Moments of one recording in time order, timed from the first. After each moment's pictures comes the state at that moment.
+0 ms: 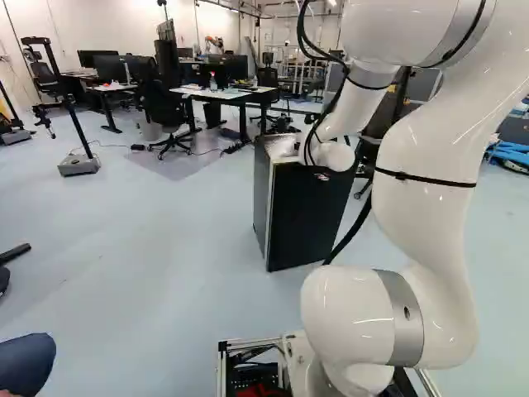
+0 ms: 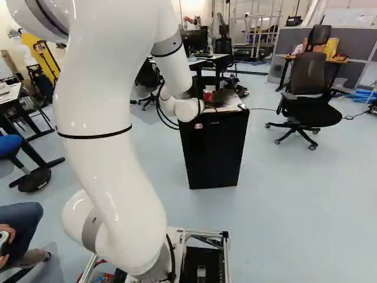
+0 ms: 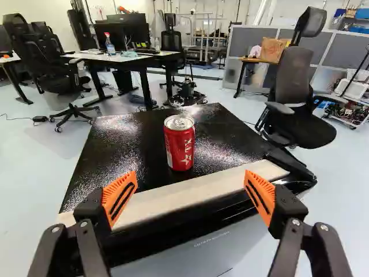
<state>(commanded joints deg) -14.4 -18.9 -44.5 -3.2 48.7 0.0</state>
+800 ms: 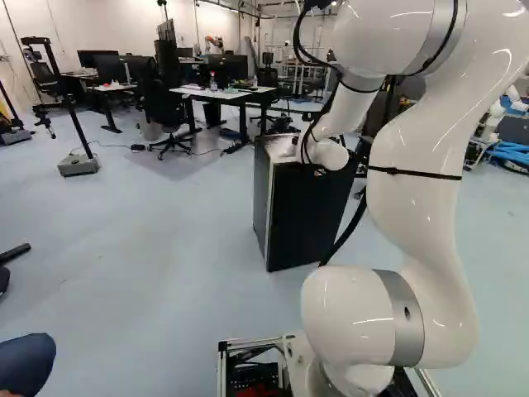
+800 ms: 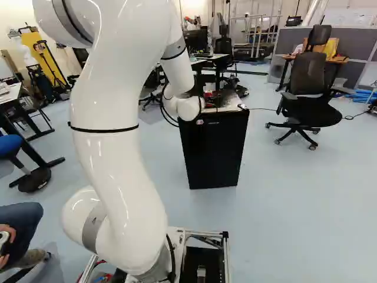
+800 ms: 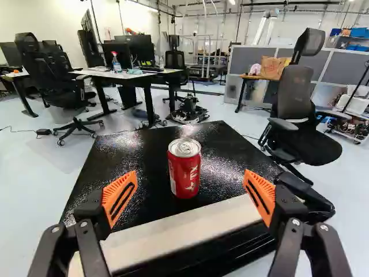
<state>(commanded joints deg) -13.6 -23.4 -49.8 -3.2 52.7 0.0</state>
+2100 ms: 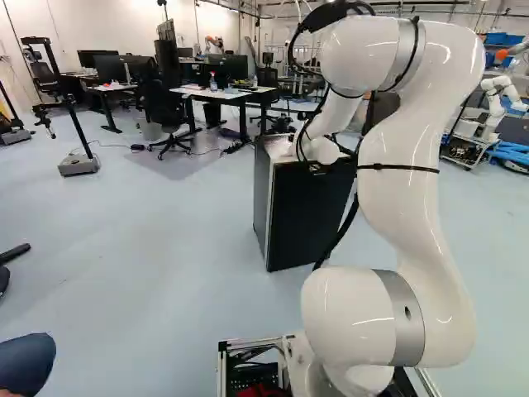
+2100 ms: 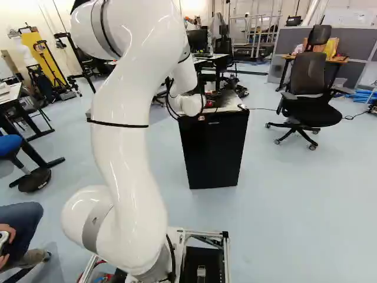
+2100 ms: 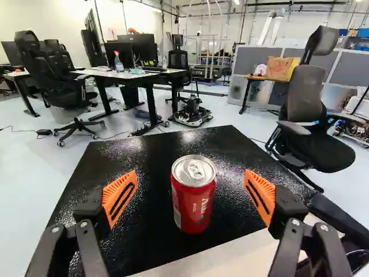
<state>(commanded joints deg) -12.5 -32.6 -61.2 -3.2 50.0 0.0</state>
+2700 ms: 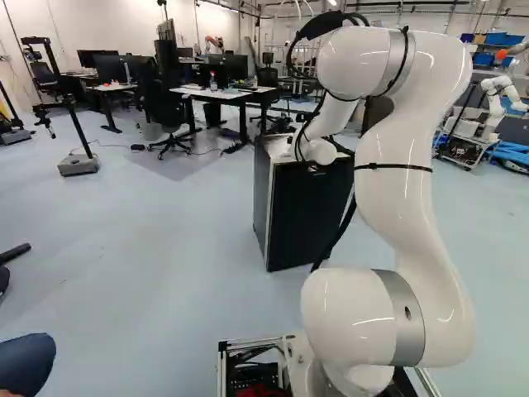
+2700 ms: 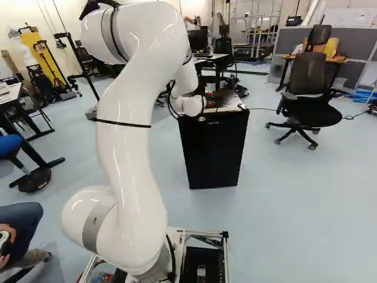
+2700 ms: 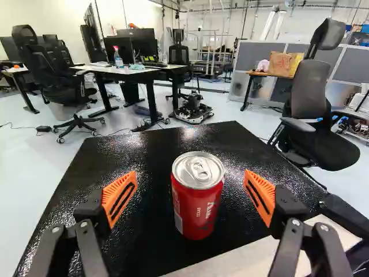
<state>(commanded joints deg) -12.3 -34.5 -63.1 -3.2 49.5 0.0</state>
